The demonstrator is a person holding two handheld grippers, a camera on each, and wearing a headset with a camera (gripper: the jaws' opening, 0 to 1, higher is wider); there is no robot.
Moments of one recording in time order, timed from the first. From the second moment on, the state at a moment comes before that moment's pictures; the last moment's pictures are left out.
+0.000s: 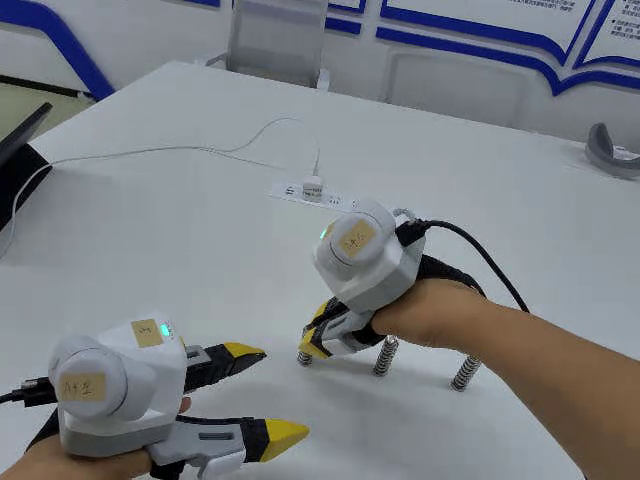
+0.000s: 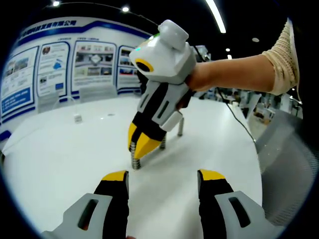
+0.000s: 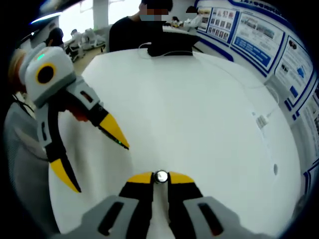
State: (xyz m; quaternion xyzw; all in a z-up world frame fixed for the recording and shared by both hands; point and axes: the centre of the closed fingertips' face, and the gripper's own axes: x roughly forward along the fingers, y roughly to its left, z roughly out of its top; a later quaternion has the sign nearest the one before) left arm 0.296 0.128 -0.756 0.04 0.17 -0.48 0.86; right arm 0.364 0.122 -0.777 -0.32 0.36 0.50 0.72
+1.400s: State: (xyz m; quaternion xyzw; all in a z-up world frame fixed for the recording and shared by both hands) left arm 0.312 0.132 -0.755 0.04 0.16 -0.48 0.86; right arm 0.313 0.033 -0.700 -0.23 0.24 0.44 0.83
